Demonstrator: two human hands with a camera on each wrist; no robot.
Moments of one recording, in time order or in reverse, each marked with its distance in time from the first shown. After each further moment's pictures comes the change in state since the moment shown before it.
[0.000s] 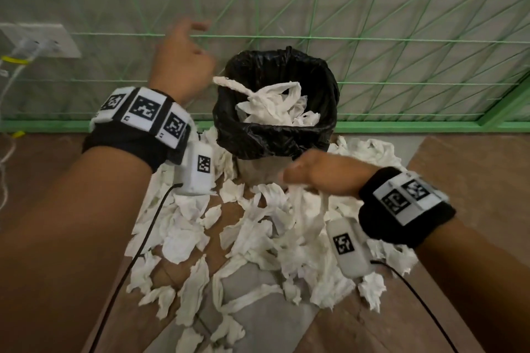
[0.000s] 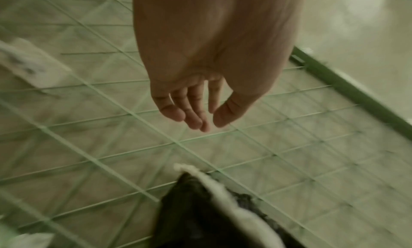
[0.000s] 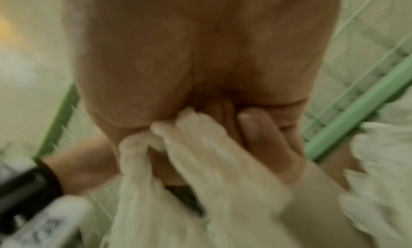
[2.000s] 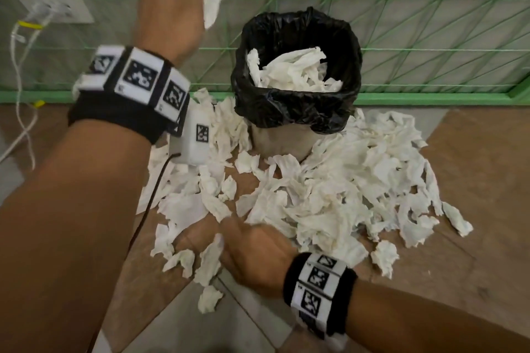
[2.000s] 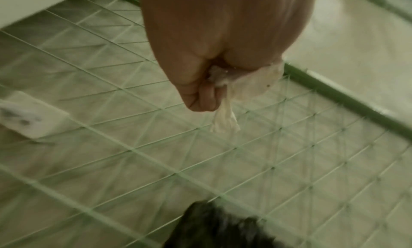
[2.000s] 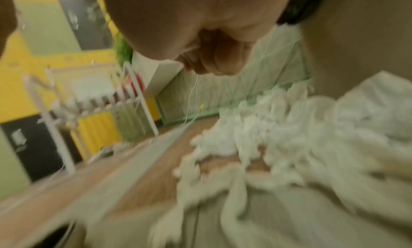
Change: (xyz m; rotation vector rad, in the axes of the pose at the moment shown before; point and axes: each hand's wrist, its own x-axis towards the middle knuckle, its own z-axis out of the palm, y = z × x) left_hand -0.025 0.018 -0.035 0.153 0.143 0.199; right_hand -0.001 -0.021 0.191 -0.344 0.221 -0.462
